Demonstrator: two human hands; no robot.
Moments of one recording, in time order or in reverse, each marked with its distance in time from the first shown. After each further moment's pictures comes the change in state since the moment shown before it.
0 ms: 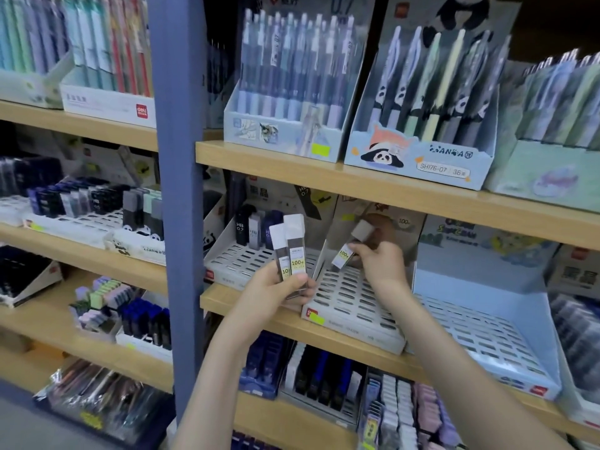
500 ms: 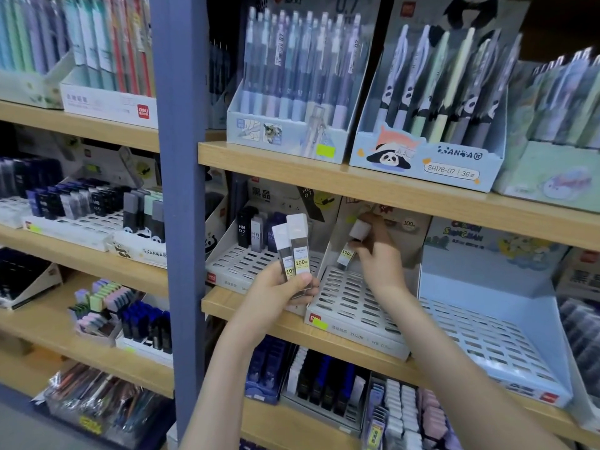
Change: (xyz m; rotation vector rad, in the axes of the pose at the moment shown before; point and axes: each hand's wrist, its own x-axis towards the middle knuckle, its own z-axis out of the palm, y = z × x) left_hand 0.009 -0.005 -0.001 -0.017 0.004 0.010; right_hand 0.005 0.005 0.008 -0.105 0.000 -0.306
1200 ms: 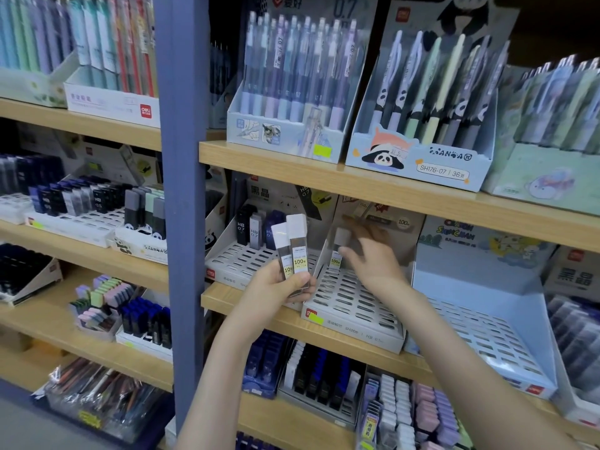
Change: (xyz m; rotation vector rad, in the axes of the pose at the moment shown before) left_hand -0.004 0.002 0.001 0.027 -0.024 -0.003; right_hand -0.004 -0.010 -0.016 -0.372 -0.255 -0.044
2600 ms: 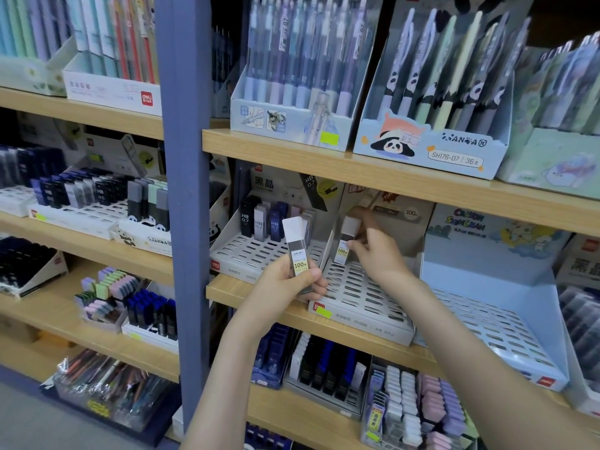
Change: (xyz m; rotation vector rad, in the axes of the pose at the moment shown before) left_hand -0.004 -0.001 0.004 -0.002 -0.044 -0.002; right_hand 0.003 0.000 0.010 0.205 0.030 -0.006
